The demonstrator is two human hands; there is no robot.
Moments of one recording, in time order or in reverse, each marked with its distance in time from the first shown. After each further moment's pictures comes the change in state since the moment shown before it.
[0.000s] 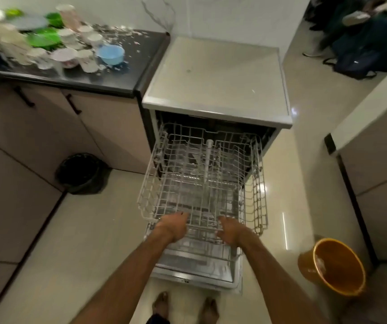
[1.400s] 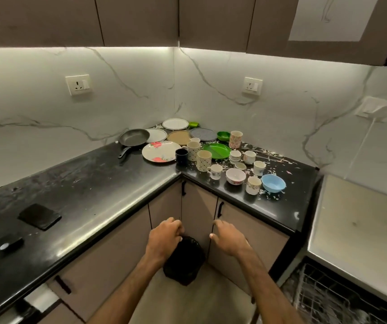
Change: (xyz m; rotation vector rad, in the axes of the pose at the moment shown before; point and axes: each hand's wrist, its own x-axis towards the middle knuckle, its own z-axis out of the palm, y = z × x) left_hand -0.184 -0.506 -0.246 -0.303 0.861 -0.465; right_hand 0.154 -0.611 -0.193 -0.197 0.350 -0.545
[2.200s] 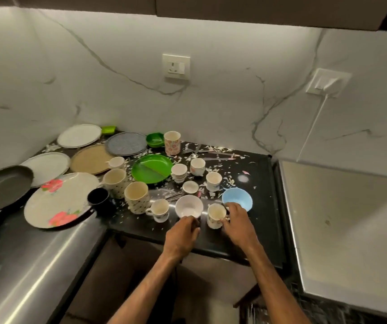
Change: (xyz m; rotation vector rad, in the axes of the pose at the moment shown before) left_hand 0.352 0.113 0.132 -0.270 -0.284 0.277; right_hand 0.219 0.190 -0.090 0.228 0.404 0.476
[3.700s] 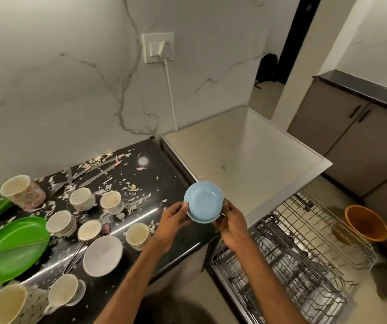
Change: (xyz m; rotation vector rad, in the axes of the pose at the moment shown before) left_hand 0.086 0.132 0.088 -0.993 -0.864 0.023; right_hand -0.084 0.082 -0.050 1.706 0.844 0.642
